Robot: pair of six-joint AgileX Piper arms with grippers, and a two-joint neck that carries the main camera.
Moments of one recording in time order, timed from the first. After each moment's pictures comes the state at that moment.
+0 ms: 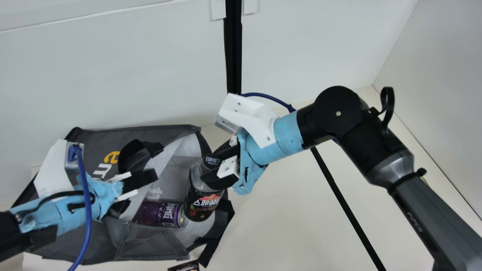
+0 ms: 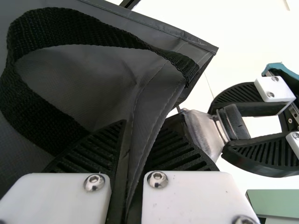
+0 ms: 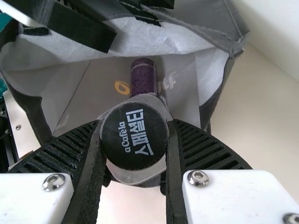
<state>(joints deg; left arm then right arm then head) -15.2 88.8 -71.8 -62.4 47.5 25.9 6.9 91.1 -89.3 45.0 69.8 -53.1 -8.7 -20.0</state>
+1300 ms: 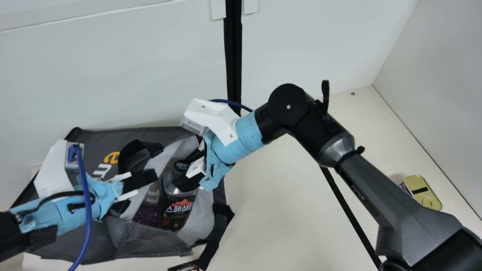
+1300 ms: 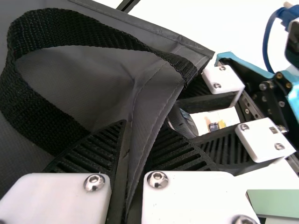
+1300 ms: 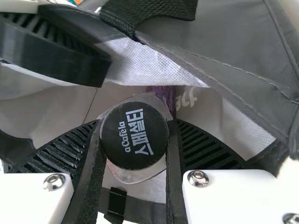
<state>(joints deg) -15.2 88.8 -71.8 -62.4 47.5 25.9 12.8 102.6 -96.4 48.3 69.5 -51.0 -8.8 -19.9</state>
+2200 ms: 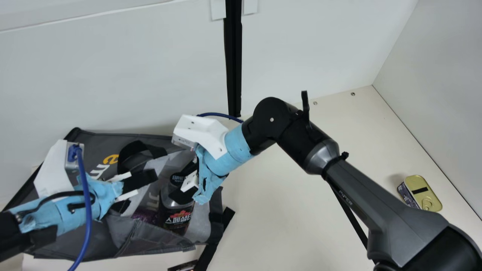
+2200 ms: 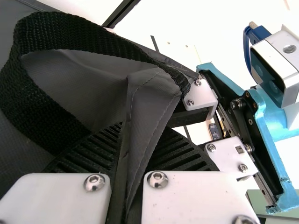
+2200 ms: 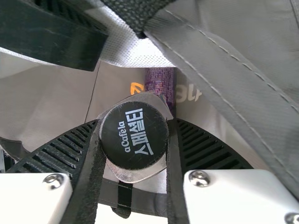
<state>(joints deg) -15.2 88.8 -71.8 -62.4 47.5 25.9 16.1 103.1 -93.8 45.3 66.7 -51.8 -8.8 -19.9</state>
